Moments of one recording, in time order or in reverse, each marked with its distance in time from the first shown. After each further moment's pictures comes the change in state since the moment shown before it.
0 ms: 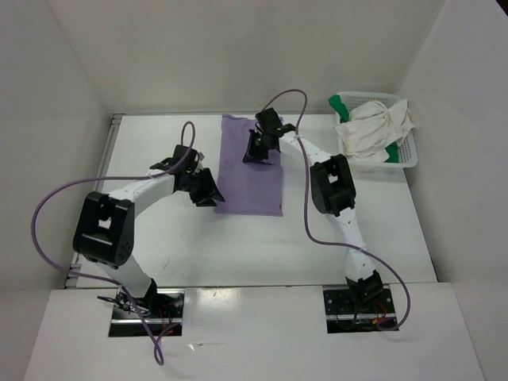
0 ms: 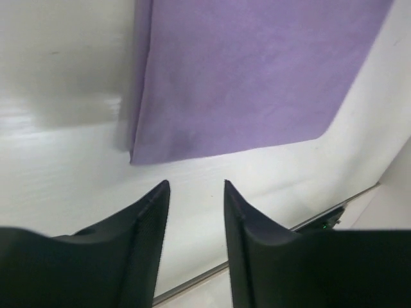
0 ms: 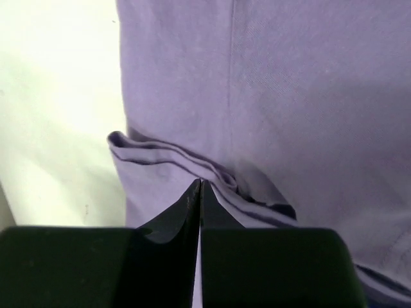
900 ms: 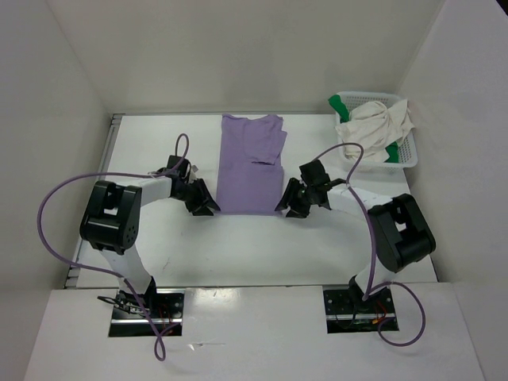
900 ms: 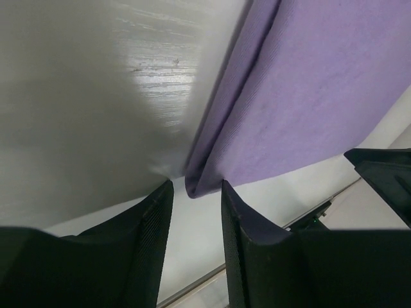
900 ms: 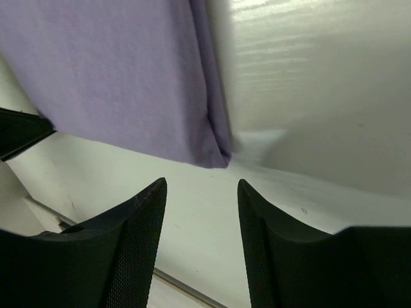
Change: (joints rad) left arm 0.098 0.100 -0.106 0.114 0.123 -0.003; right arm -0.055 -0.880 -1.280 0.275 0.028 0.217
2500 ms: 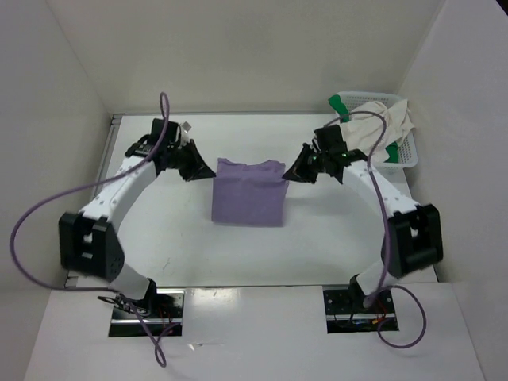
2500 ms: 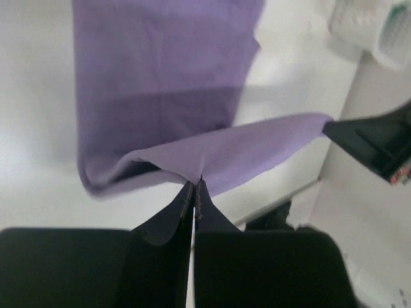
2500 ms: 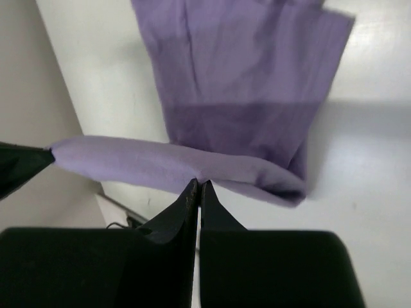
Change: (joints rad) left arm -0.026 -0.334 0.297 -0.330 -0.035 0.003; right arm -0.099 -0.132 0.296 -0.239 -0.096 -0.005
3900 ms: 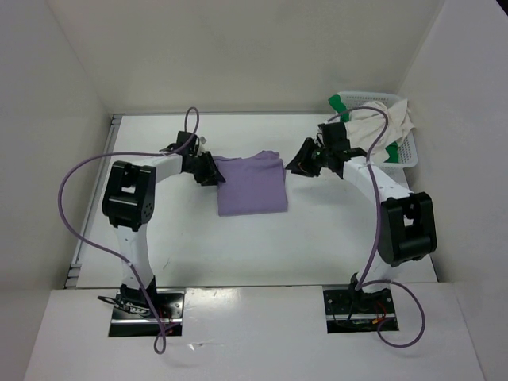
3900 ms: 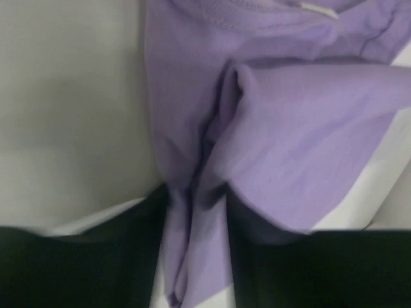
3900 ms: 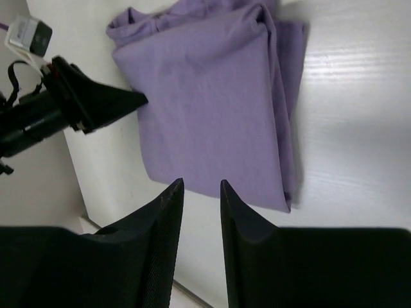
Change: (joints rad) left arm 0.028 0.579 0.076 0.360 -0.026 0.077; right arm -0.081 0.178 0.079 0.161 -0.010 -0.099
